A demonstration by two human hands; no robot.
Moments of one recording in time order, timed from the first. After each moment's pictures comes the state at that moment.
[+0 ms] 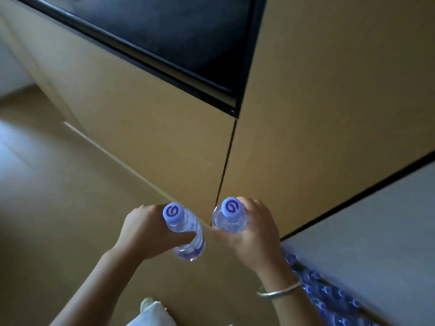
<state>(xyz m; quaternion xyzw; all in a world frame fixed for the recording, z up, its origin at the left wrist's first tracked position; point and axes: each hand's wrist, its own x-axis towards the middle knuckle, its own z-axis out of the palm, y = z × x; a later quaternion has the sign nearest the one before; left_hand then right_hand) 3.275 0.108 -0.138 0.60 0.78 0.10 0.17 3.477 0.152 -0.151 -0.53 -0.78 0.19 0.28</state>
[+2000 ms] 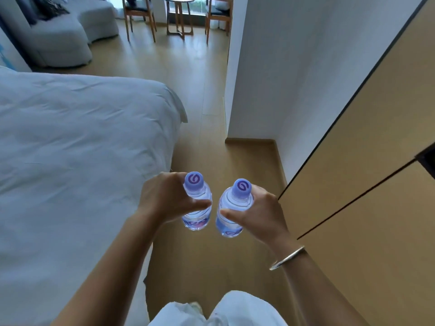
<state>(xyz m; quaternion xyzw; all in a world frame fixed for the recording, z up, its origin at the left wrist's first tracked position) 2.227 0.165 -0.066 0.21 0.96 0.18 0.01 2.300 0.347 -0.109 -0.14 -0.91 0.39 0.08</state>
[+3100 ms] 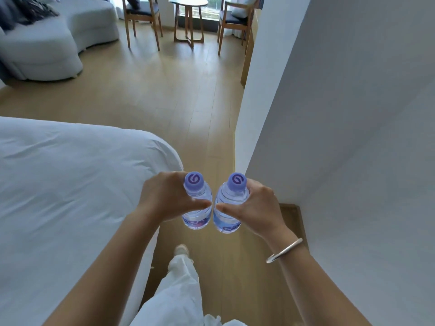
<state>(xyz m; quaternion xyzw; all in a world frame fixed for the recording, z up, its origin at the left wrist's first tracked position) 1.591 0.342 -0.093 0.19 0.96 0.22 0.02 1.647 0.531 -0.116 -0.06 -0.92 0.38 0.06</state>
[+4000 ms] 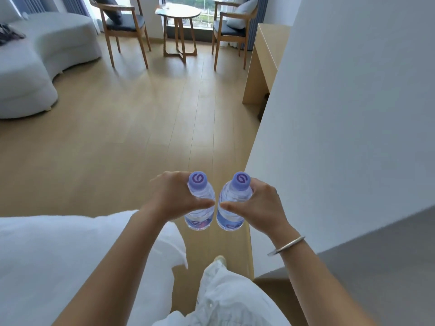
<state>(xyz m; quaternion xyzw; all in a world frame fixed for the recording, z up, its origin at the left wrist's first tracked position) 1.090 0.410 -0.092 0.20 0.95 0.24 0.06 1.153 0.596 -0.125 -0.10 -0.90 0.41 0.07</state>
